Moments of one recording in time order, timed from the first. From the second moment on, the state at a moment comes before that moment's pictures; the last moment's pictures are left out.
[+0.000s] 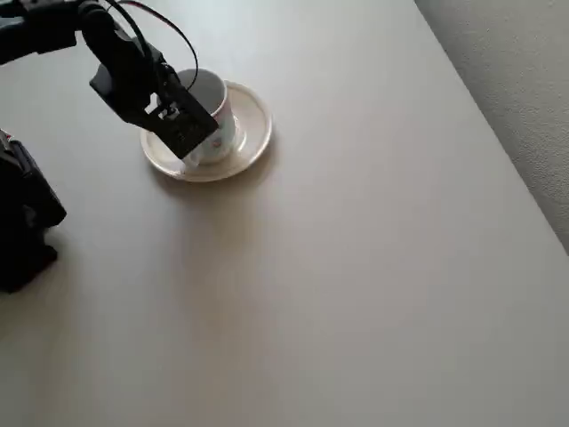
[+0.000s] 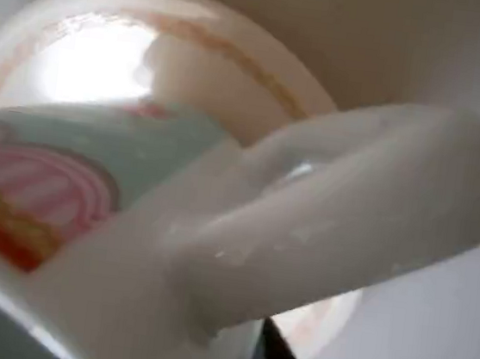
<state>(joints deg) -19.0 110.1 117.4 69.3 -7.5</state>
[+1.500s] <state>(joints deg) -24.8 103.1 110.5 70.5 -6.4</state>
